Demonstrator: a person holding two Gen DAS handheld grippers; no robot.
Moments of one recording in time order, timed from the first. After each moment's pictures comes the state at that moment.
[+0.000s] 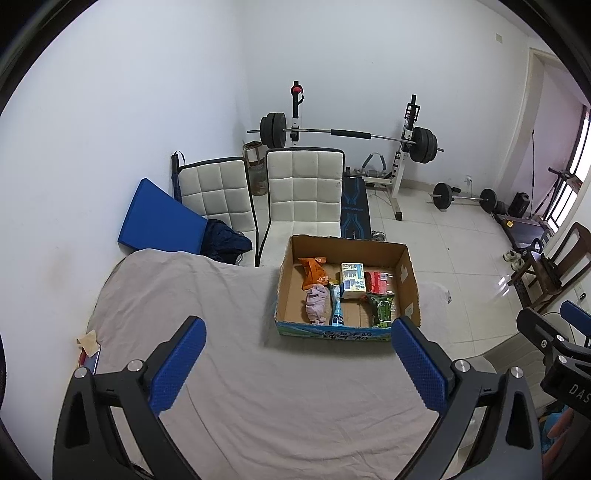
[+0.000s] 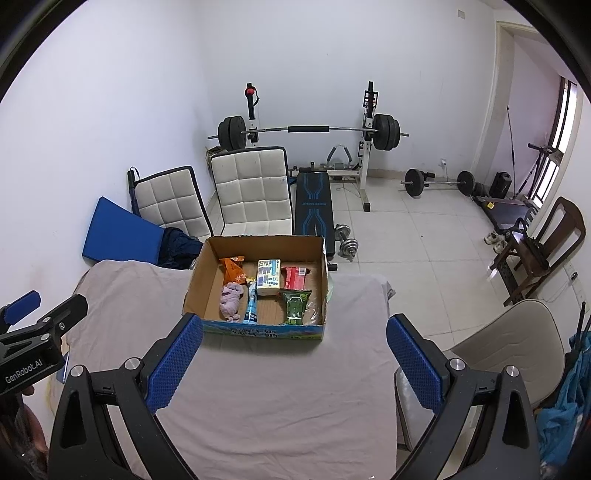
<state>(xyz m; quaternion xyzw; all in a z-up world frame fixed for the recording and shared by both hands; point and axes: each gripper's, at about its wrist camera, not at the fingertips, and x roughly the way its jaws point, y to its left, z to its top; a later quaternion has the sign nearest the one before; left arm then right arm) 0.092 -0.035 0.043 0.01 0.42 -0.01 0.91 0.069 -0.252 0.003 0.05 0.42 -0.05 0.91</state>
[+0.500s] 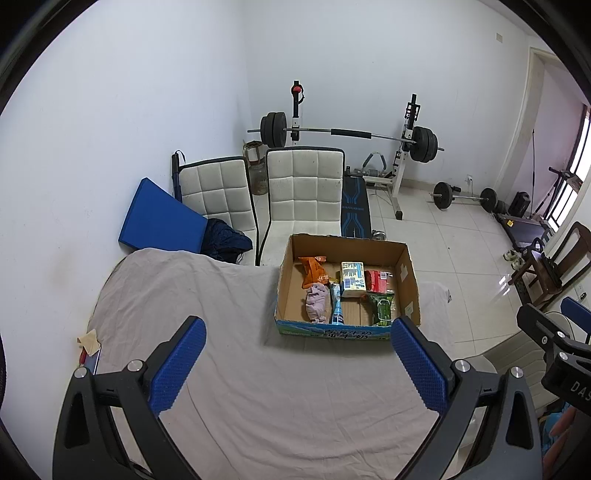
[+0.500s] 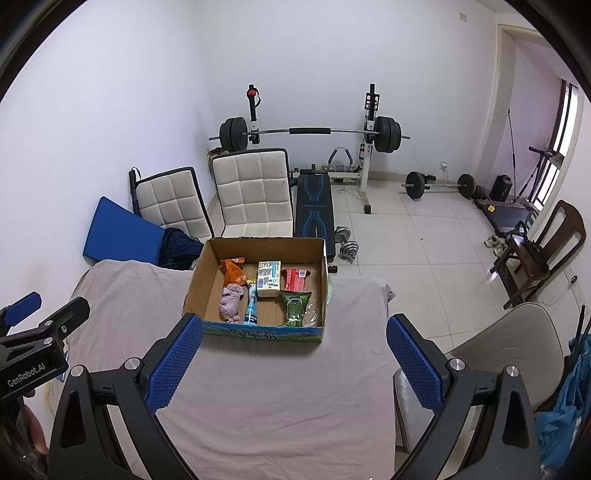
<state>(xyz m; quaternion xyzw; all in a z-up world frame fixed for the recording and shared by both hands) 0.090 -0.034 0.042 0.01 0.42 -0.01 0.91 0.067 -0.249 0.008 0.04 0.42 -0.05 0.91</state>
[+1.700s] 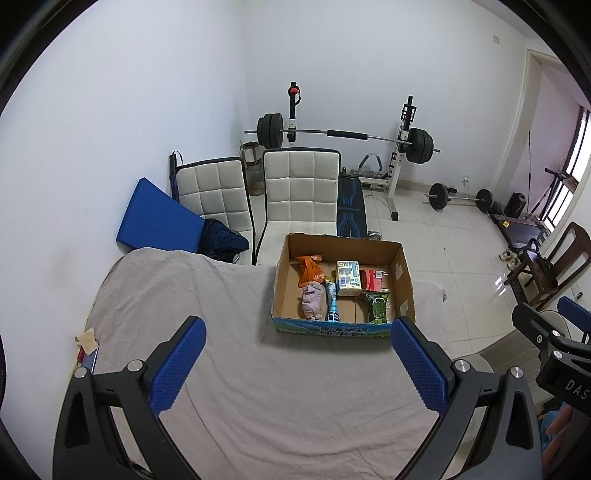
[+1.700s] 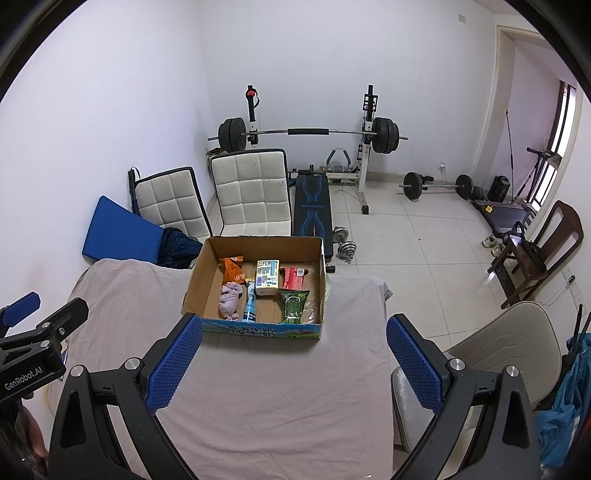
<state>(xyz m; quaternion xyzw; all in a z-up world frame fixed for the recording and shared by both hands) 0.084 -0.036 0.043 0.01 0.42 -0.01 0.91 0.063 -0.250 0.012 0.04 0.41 -0.05 0.91</state>
